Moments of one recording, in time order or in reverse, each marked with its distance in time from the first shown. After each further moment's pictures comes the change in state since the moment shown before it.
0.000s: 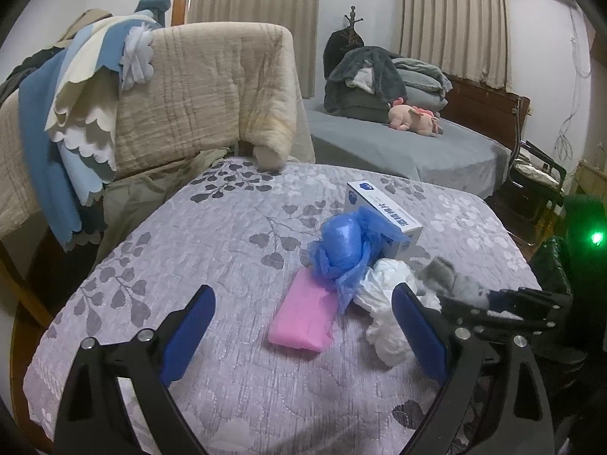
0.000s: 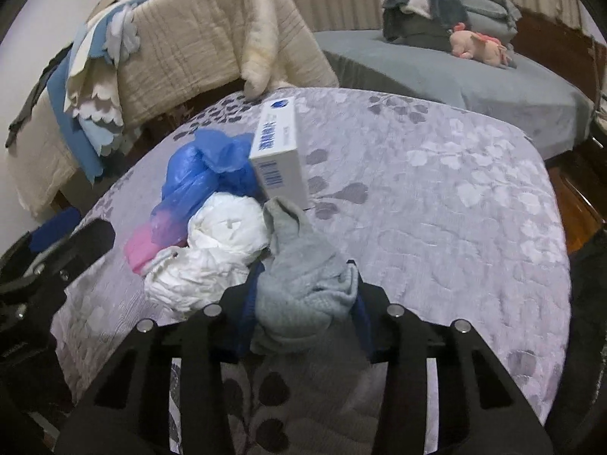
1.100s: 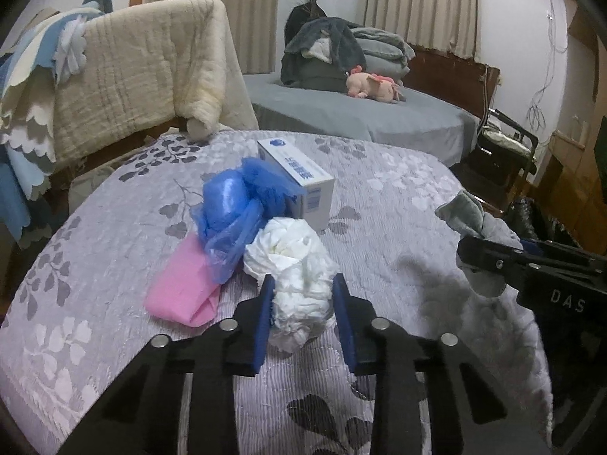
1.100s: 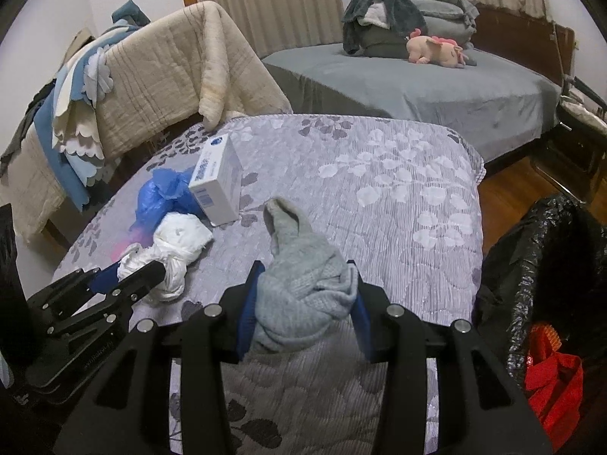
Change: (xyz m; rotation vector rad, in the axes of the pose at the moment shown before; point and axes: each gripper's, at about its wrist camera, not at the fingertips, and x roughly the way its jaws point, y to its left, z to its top) left arm 0.018 -0.066 -0.017 0.057 0.097 -0.120; right arm -0.059 -0.057 -0.008 0.074 -0.063 -0.062
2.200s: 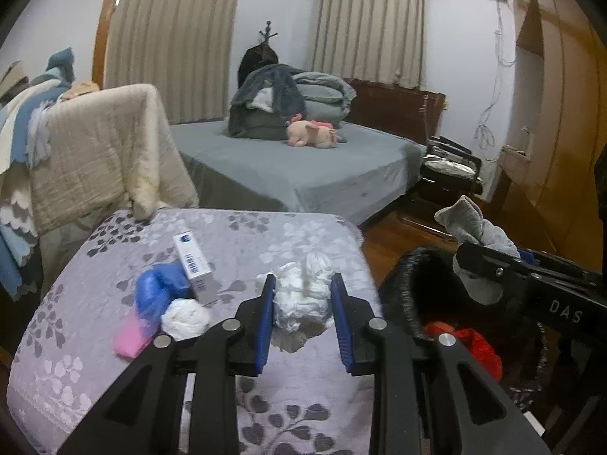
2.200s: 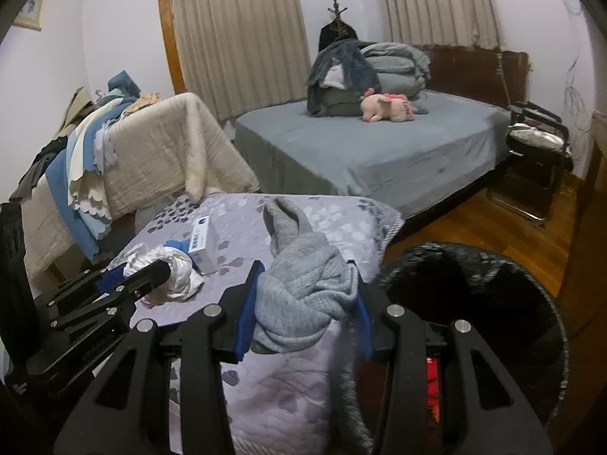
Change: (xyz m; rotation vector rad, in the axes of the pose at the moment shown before) left arm -0.099 -0.106 0.047 0.092 -0.150 -0.155; right arm -0.166 -0.051 0.004 0.049 -0.210 -0.104
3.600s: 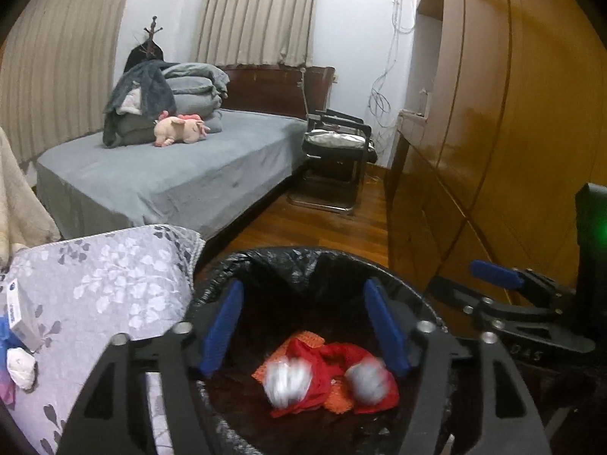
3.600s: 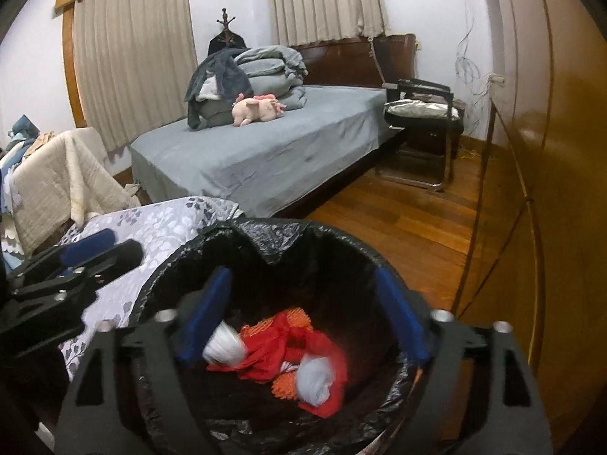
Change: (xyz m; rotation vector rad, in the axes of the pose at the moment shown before) left arm 0.068 -0.179 0.007 0.168 0.050 -0.349; right arm -0.067 -0.177 -0.059 0.182 -0.035 -0.352
